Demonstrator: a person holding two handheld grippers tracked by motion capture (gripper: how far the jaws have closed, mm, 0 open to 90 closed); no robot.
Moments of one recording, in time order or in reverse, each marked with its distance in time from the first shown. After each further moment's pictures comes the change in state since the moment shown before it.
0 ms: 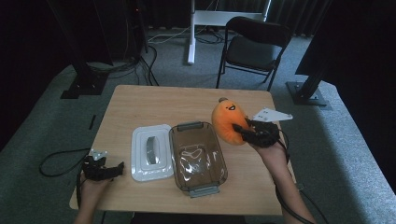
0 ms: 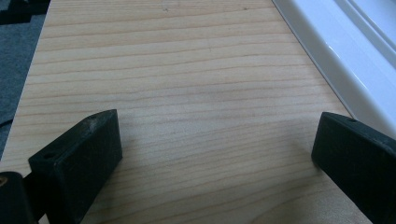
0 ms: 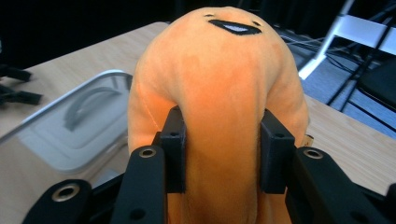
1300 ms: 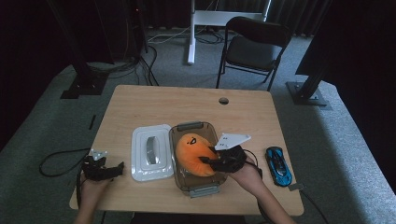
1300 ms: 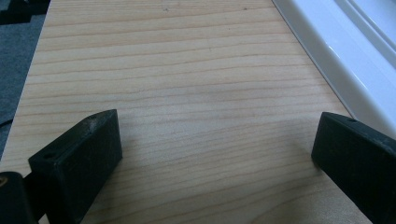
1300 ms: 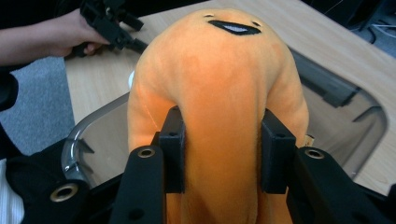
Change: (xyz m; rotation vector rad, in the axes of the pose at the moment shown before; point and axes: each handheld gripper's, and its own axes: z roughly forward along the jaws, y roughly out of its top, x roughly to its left) left arm 0.000 0.000 0.000 -0.001 0.000 0.001; right arm 0.090 -0.021 0.039 0.113 0.321 -0.157
